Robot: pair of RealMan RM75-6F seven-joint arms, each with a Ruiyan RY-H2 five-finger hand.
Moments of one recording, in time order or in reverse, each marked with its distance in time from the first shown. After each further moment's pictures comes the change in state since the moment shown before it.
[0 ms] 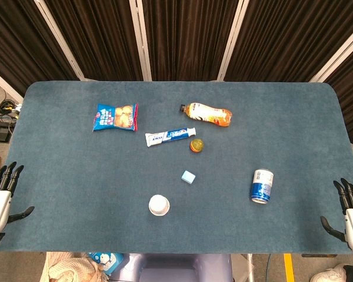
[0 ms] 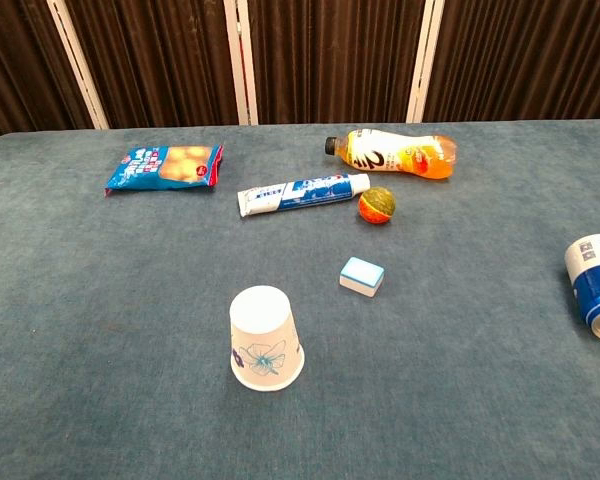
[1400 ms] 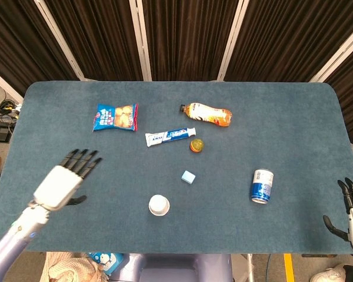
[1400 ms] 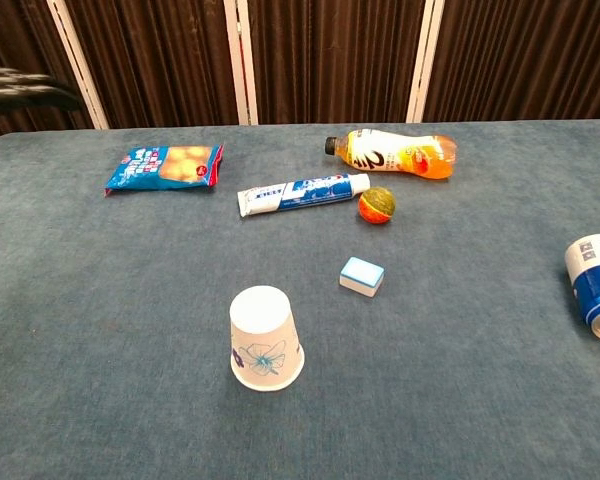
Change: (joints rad) left arm -0.340 0.088 -0.062 -0.248 0.165 -0.372 0.202; right arm -0.001 0.008 0.011 0.003 0.025 -0.009 0.029
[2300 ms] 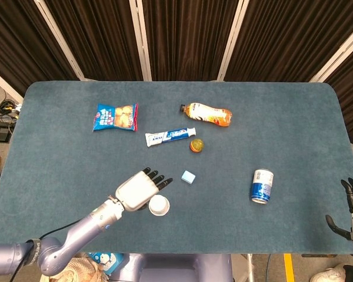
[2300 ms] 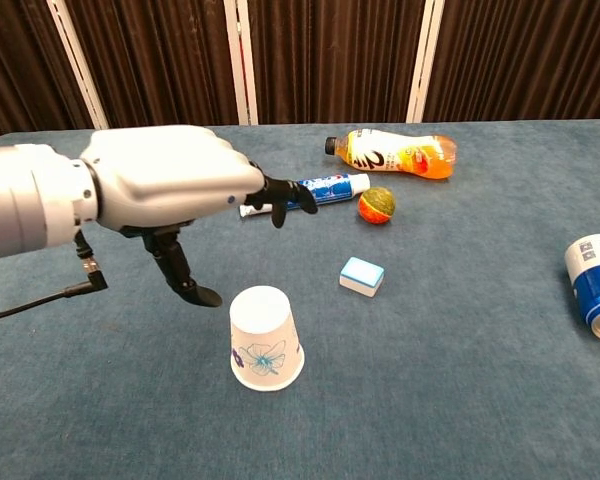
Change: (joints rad) left arm -0.368 -0.323 -0.070 -0.060 -0.456 -0.297 0.490; right arm 0.004 0.015 0.007 -0.013 0.033 -0.031 0.010
